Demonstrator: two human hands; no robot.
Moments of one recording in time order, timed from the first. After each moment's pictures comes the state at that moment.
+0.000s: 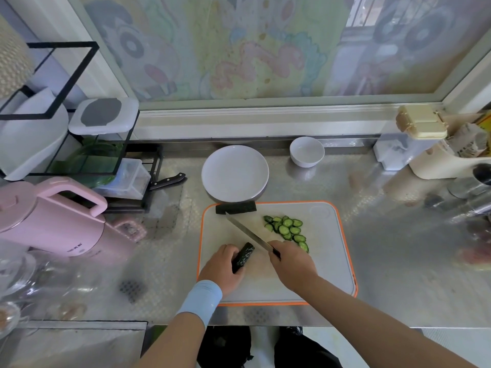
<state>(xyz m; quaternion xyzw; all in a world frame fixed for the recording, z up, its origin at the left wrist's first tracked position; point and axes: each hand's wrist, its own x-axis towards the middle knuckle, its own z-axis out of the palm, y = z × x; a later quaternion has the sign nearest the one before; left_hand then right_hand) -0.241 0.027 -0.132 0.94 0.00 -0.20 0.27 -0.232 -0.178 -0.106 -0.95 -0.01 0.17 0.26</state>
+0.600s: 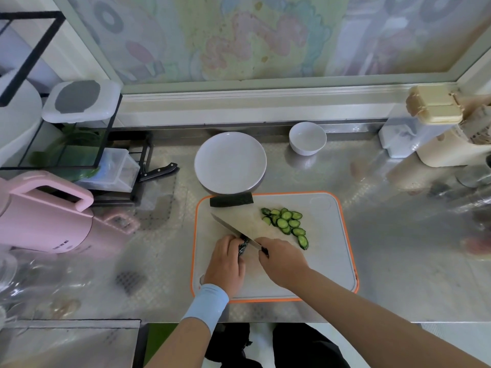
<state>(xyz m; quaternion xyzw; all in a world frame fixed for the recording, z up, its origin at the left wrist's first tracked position) -0.246 0.006 -0.156 0.95 -0.09 -0.01 0.29 -0.223 -0.164 -0.113 -0.94 -0.06 0.23 0.25</state>
